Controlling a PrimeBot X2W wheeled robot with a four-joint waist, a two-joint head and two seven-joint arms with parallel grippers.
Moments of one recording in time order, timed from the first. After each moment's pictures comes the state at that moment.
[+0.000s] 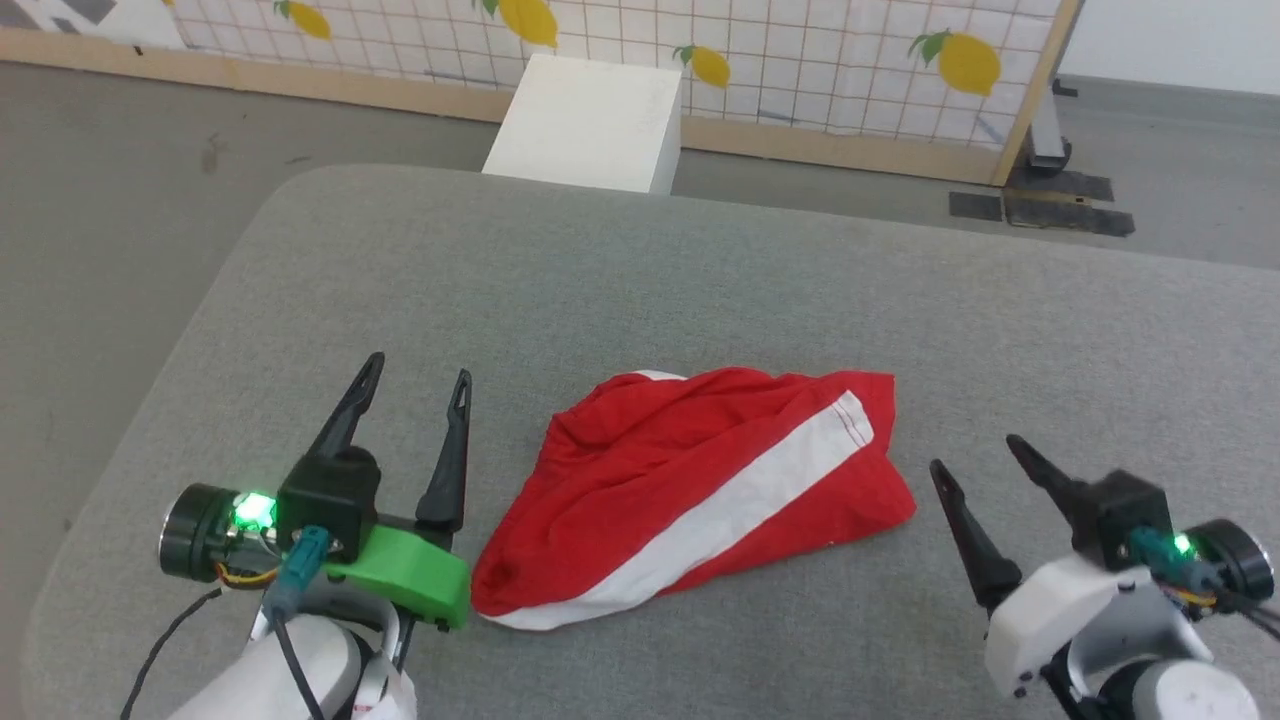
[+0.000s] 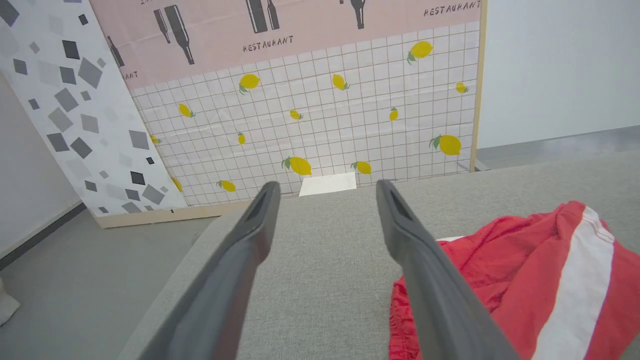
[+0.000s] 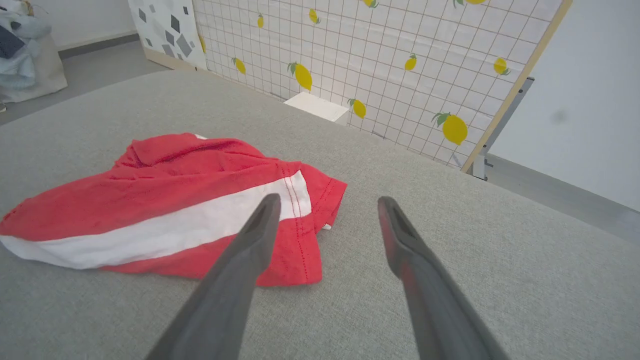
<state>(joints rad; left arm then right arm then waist) -0.32 0.62 -0.76 -0.08 -0.57 0.45 -0.23 0.01 -0.19 0.10 -0.07 0.09 0.13 0.14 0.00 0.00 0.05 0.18</state>
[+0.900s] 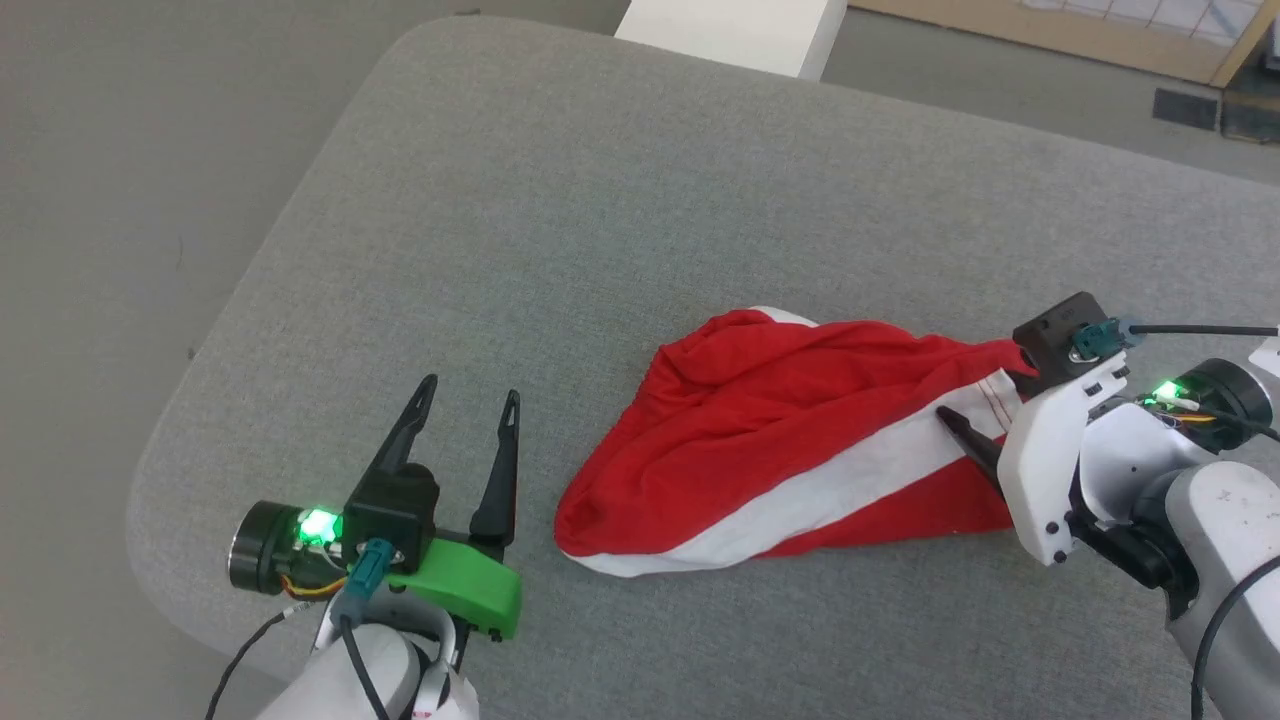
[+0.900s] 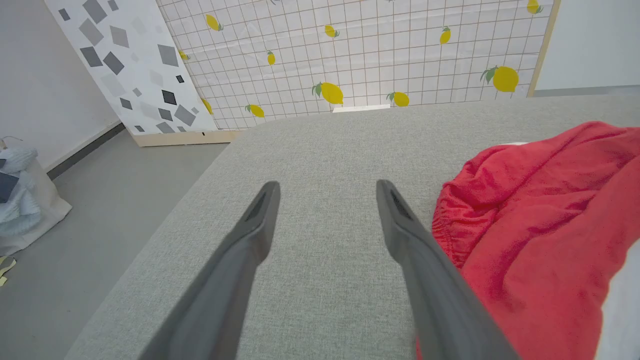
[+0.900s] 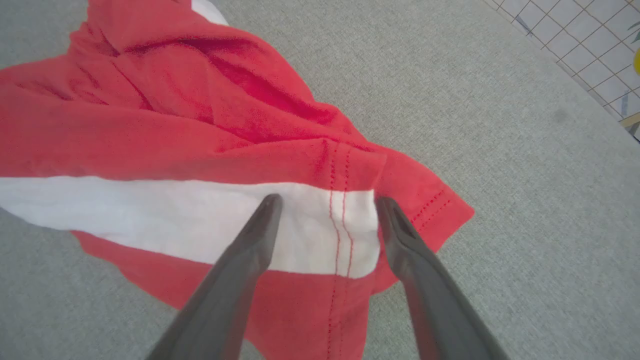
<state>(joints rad) -0.27 0.43 -0.67 0.06 -0.45 0.36 -0.26 -0.42 -0.47 0.39 0.16 0.41 0.13 0.58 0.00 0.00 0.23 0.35</state>
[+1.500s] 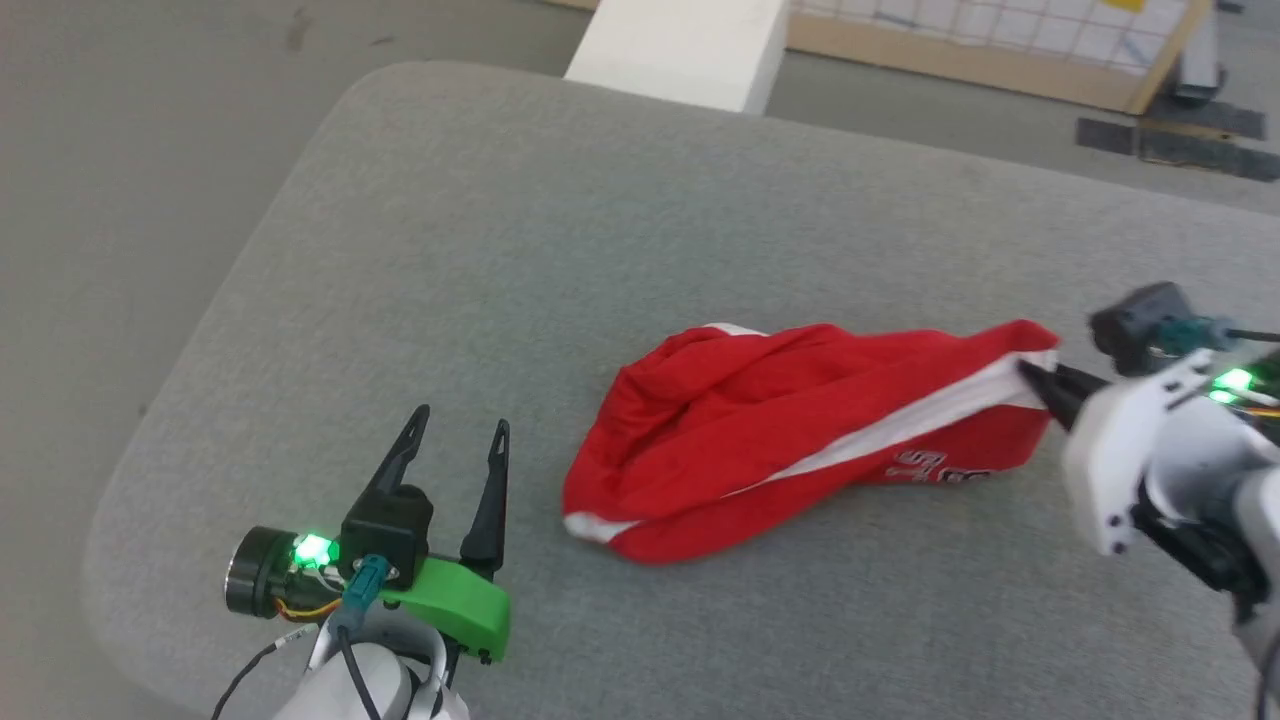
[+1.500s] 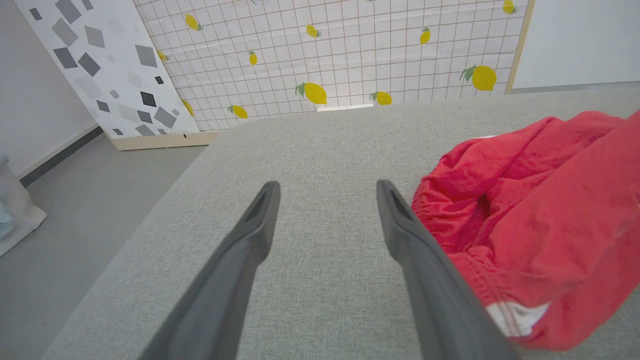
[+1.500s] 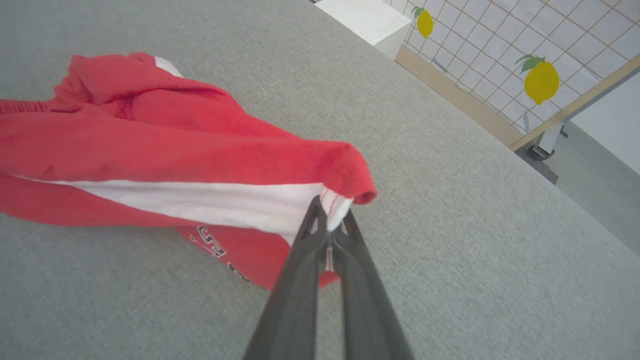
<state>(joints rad) -0.23 0.41 -0.63 0.12 -0.42 0.31 -0.26 -0.39 -0.54 0.34 0.12 0.43 0.13 0.48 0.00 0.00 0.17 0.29</state>
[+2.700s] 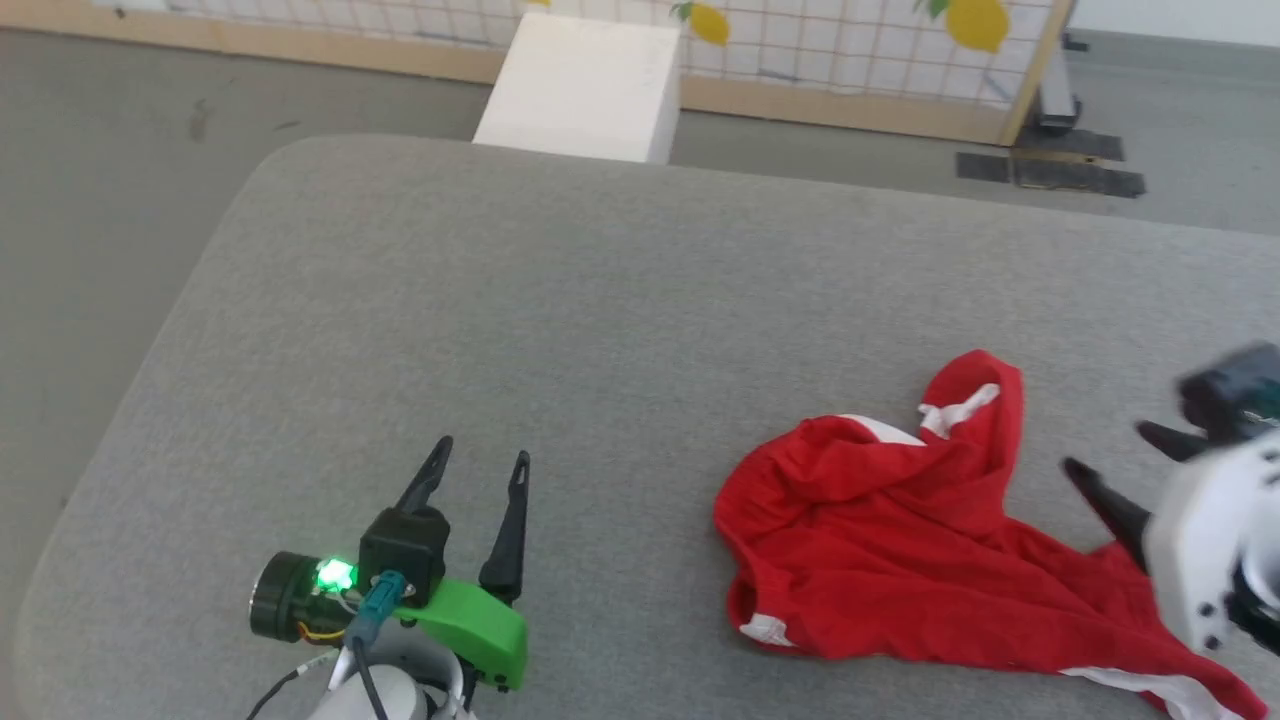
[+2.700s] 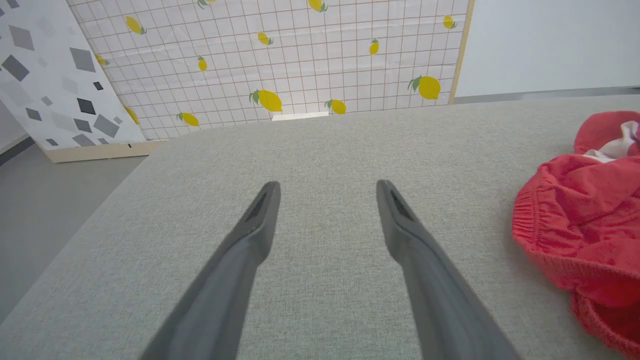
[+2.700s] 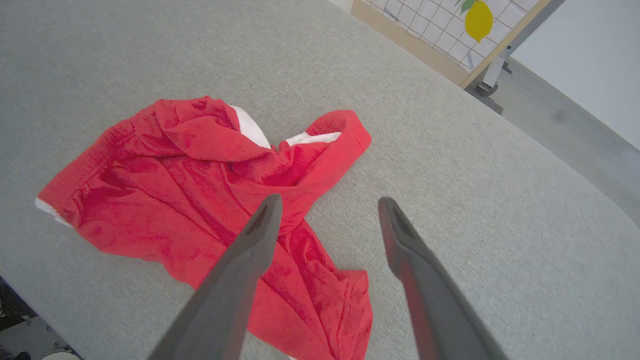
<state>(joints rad) -0.21 0.40 -0.66 0.12 -0.47 0.30 -0.24 -0.09 -0.58 0.08 -0.30 0.46 0.13 0.82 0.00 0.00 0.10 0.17</state>
